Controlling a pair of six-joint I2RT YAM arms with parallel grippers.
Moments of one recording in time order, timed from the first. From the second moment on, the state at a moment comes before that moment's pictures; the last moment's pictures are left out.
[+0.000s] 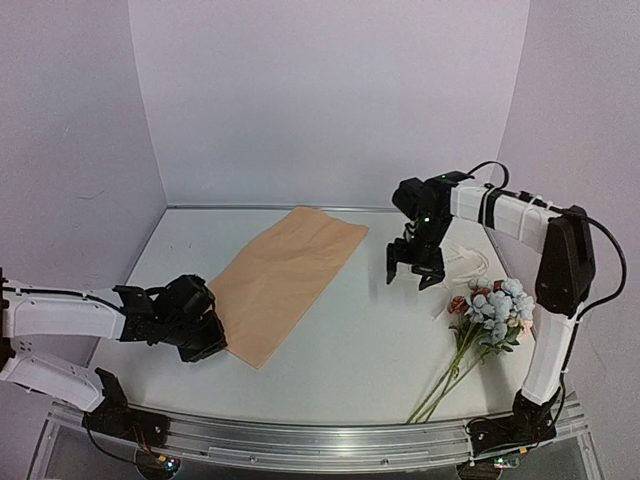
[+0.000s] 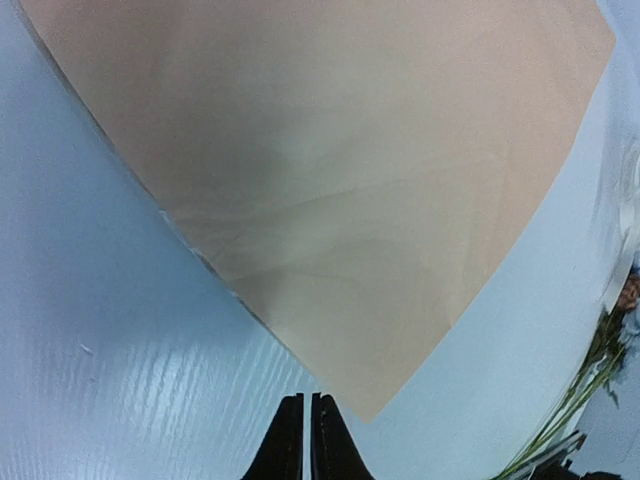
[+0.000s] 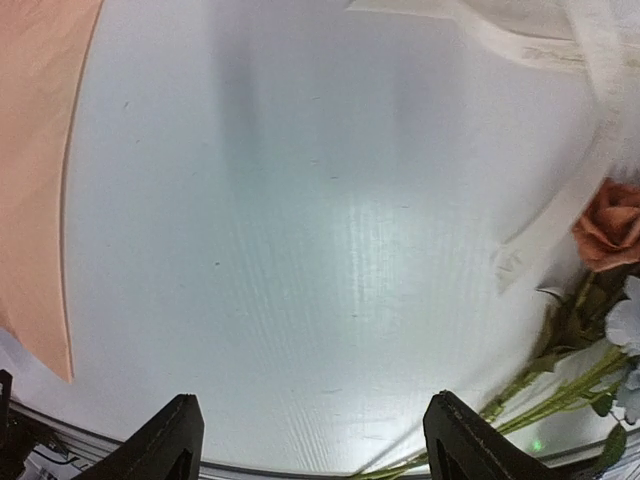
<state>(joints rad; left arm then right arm) -0.88 1.20 0.56 -0.39 -0.07 -1.27 0.57 1.94 1.70 -1.20 -0.10 0.67</state>
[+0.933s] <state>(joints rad) -0.23 1.65 0.98 -0.35 0.17 -0.55 0.73 2.30 1.83 -0.77 -0.23 1.03</state>
